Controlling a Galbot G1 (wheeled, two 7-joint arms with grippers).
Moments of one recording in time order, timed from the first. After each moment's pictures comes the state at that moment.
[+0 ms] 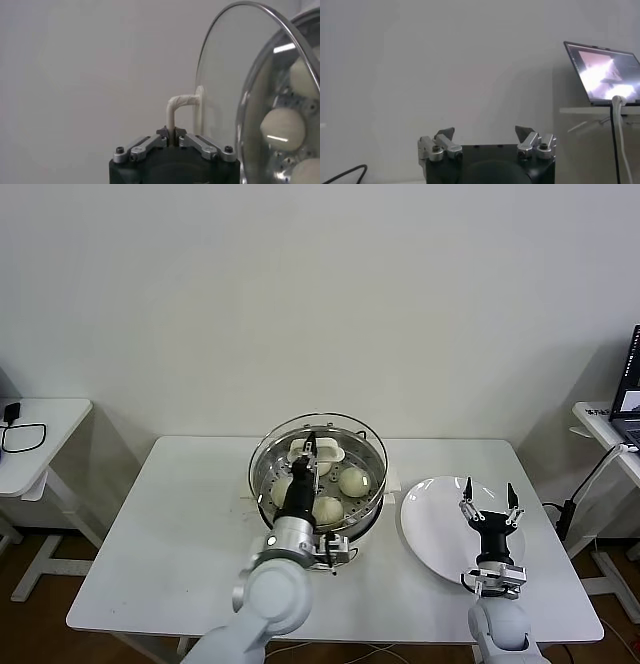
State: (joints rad) left arm 0.95 -1.35 0.14 -1.97 1.42 0.60 0.27; right arm -1.19 1.29 0.56 1.44 0.23 0.46 0.20
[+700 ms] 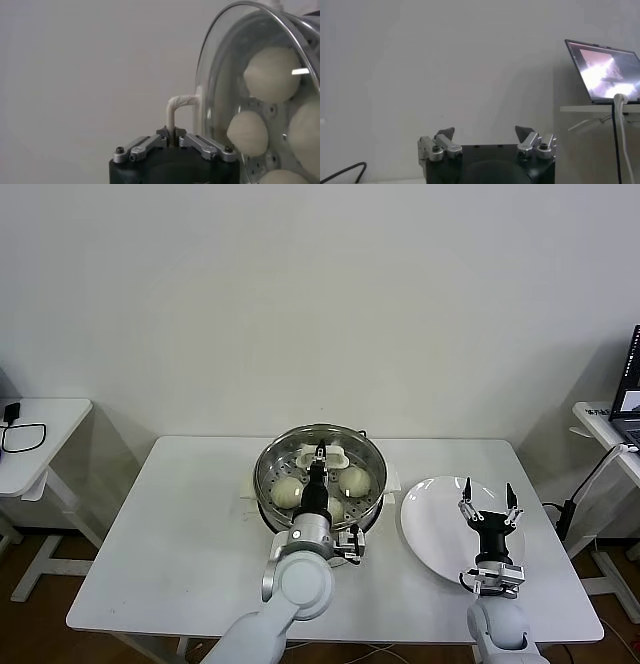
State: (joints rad) left arm 0.90 -1.42 0.17 -1.81 1.55 0.62 0.32; right arm -1.19 1.29 0.56 1.43 0.23 0.46 0.19
